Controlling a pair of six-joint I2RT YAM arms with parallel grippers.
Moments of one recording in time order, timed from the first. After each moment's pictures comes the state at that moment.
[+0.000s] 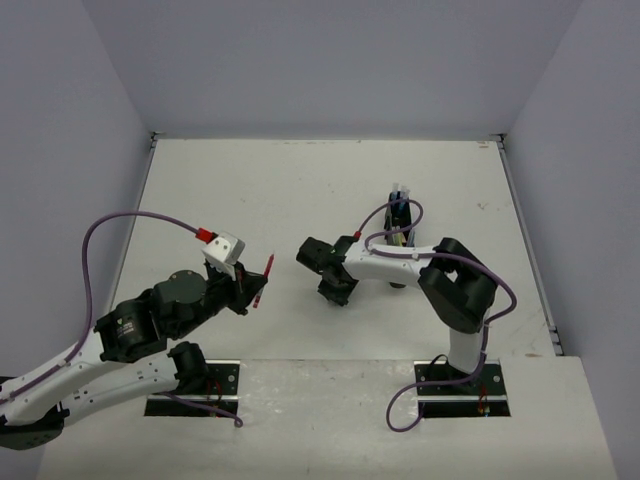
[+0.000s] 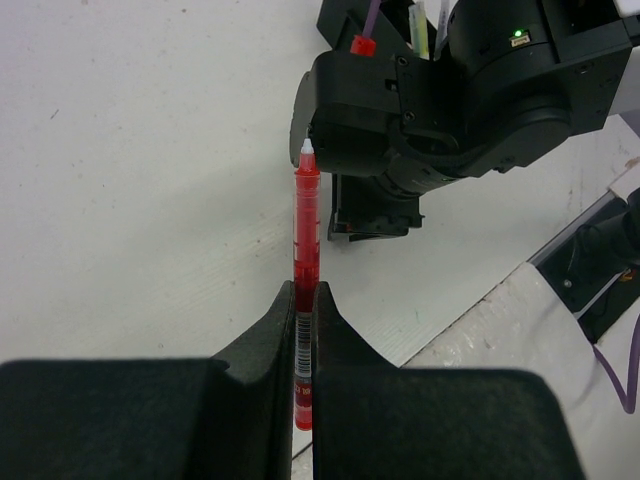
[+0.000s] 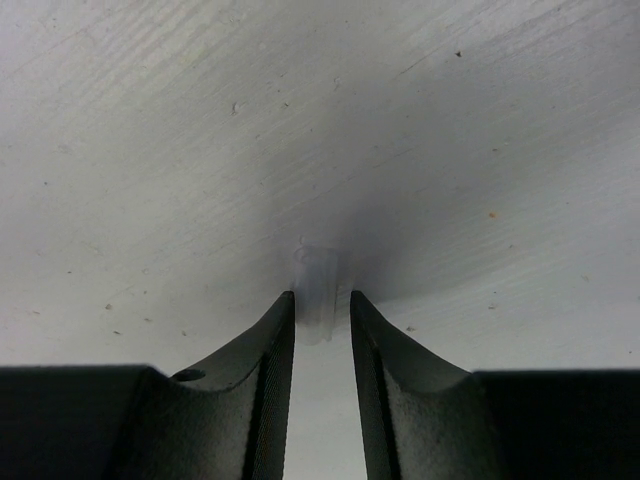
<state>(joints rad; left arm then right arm) -1.07 0.53 0.80 -0.64 -0.35 -0.41 0.97 1.89 1.24 -0.85 0.27 1.56</state>
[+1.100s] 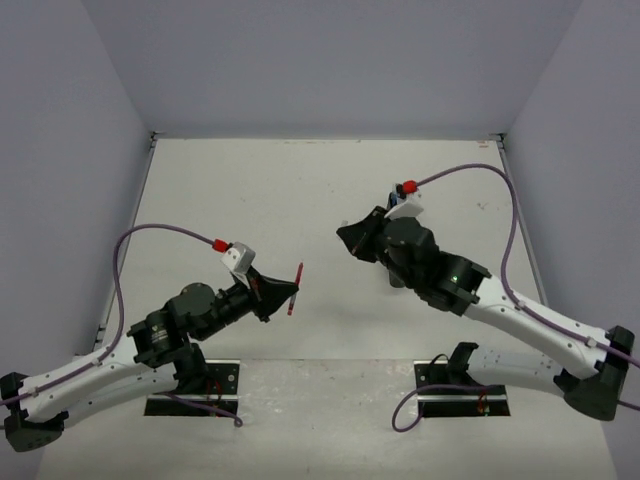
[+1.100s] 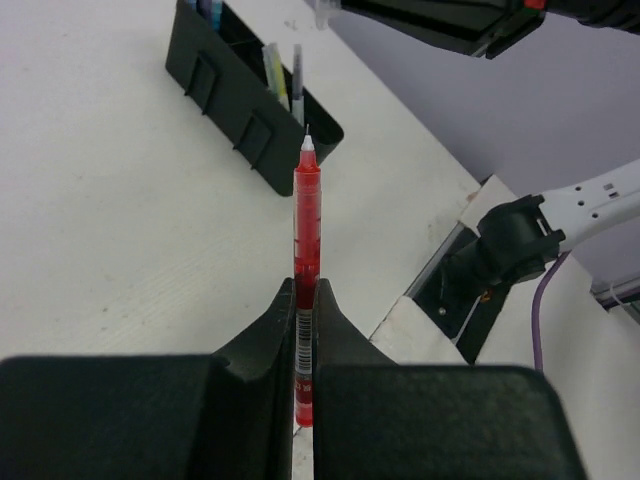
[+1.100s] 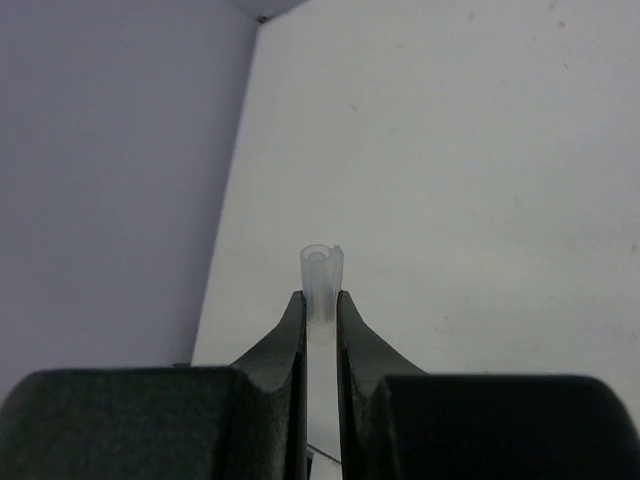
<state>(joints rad) -1.07 0.48 0.53 -0.21 -0.18 -0.51 0.97 1.12 1.05 -0.40 0.45 0.98</state>
